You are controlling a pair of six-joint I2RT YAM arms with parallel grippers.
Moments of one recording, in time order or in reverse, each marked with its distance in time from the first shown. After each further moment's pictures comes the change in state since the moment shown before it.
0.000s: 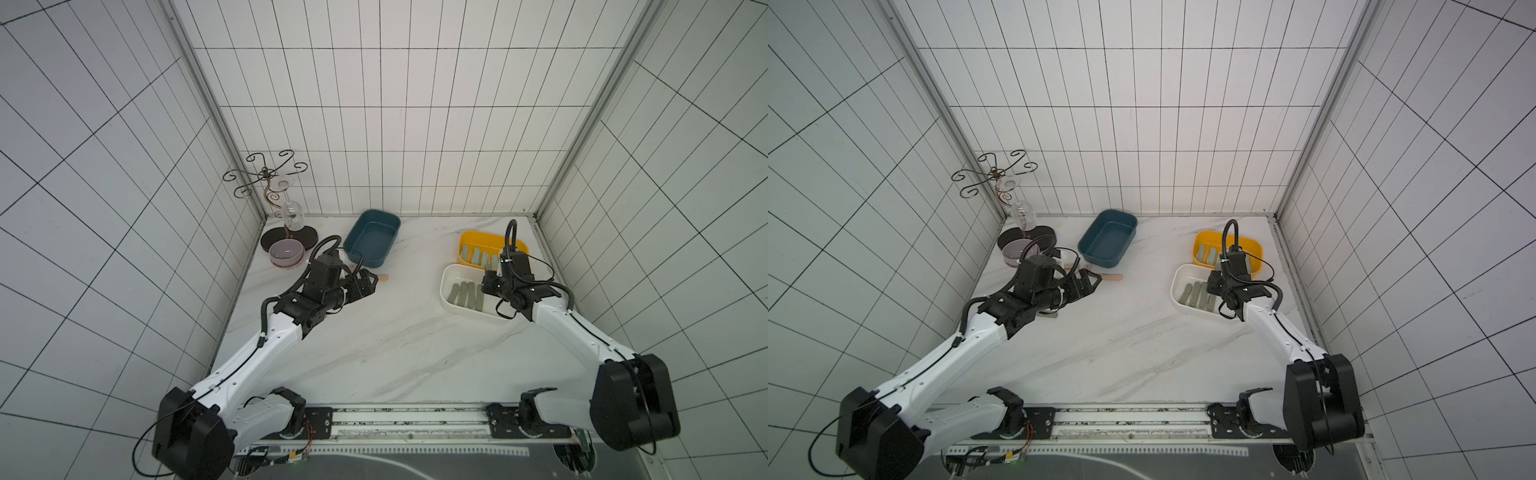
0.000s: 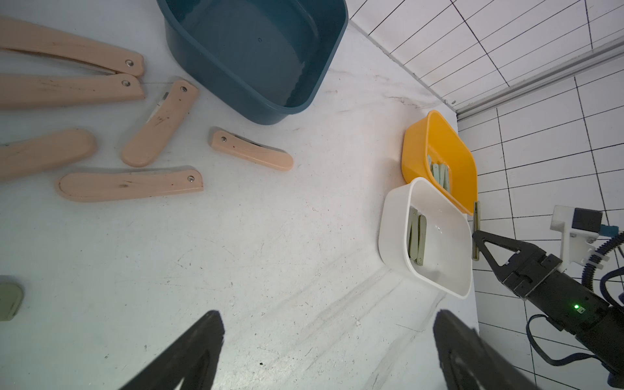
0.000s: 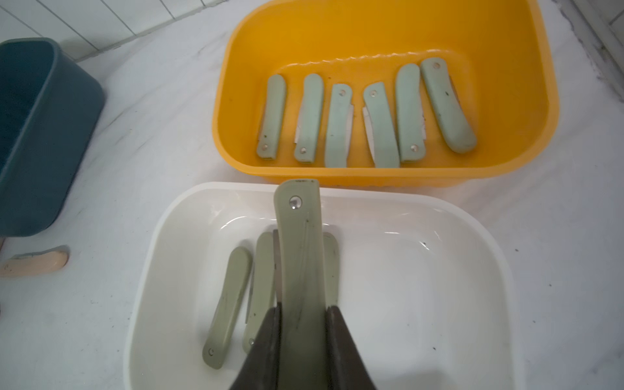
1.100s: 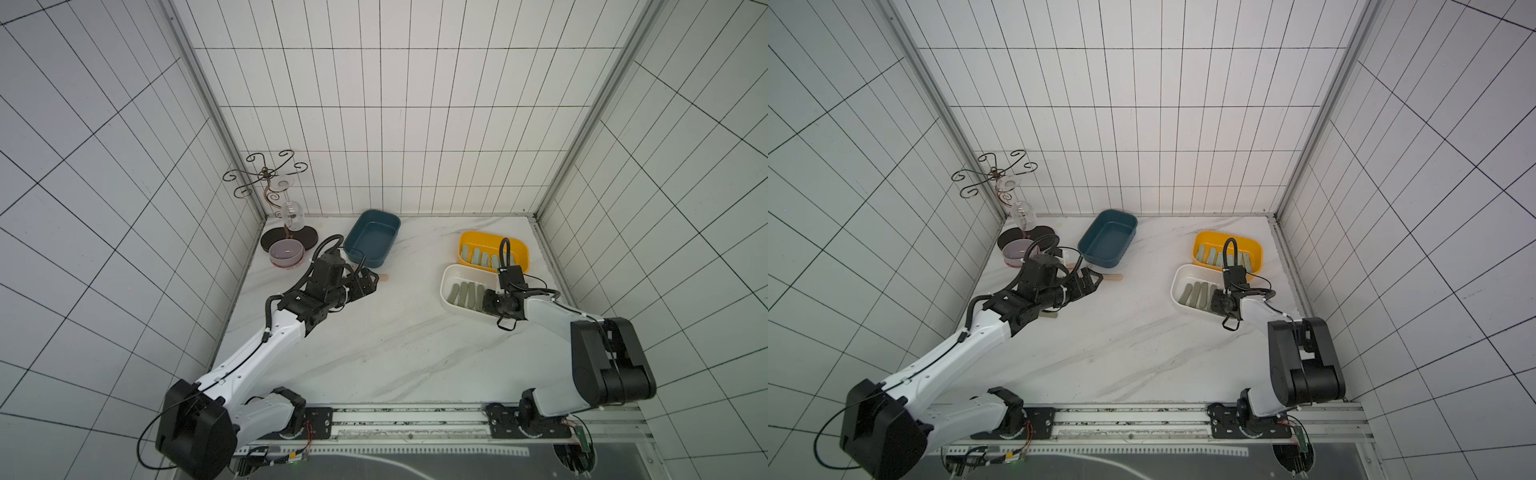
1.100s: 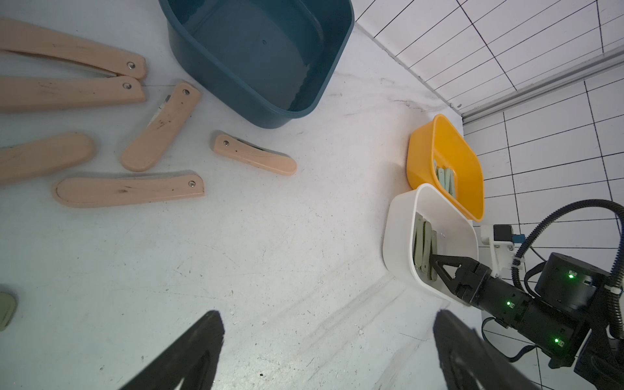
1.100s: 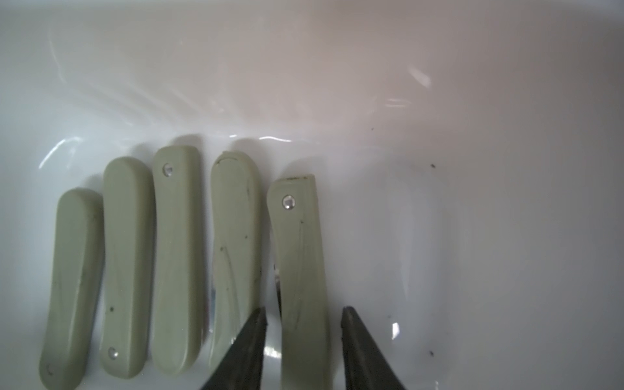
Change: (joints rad) left arm -0.004 0.027 0.001 0.023 -0.013 -0.007; right arm -0.066 0.209 -0.081 0.048 -0.049 -0.059
